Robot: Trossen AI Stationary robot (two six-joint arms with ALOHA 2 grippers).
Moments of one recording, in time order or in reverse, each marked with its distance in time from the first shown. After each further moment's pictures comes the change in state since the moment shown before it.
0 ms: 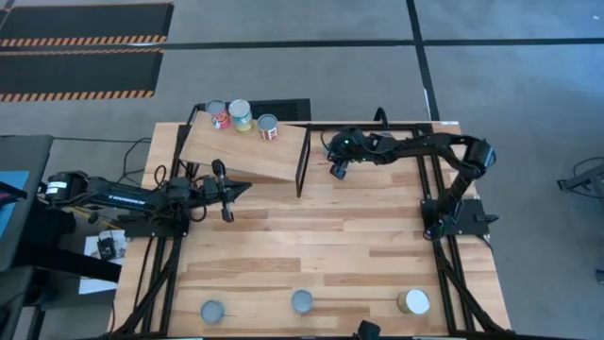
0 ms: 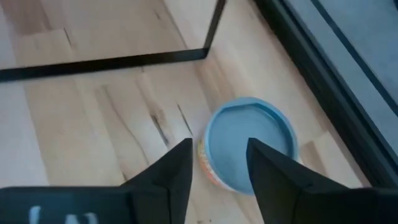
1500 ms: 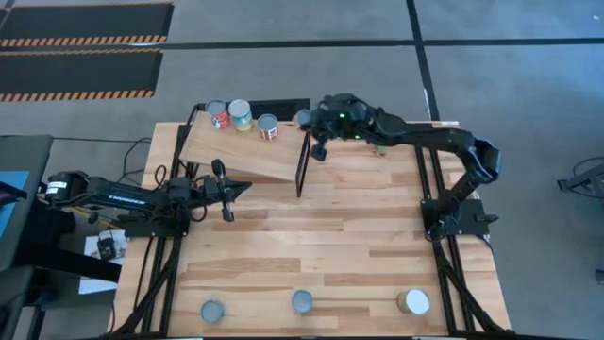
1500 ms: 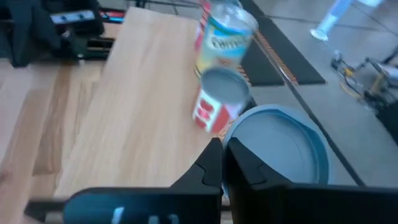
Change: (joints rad) left arm 0.000 0.000 0.000 -0.007 -0.011 0.005; right arm 0.135 -0.083 0.537 -0.258 -0.102 -0.090
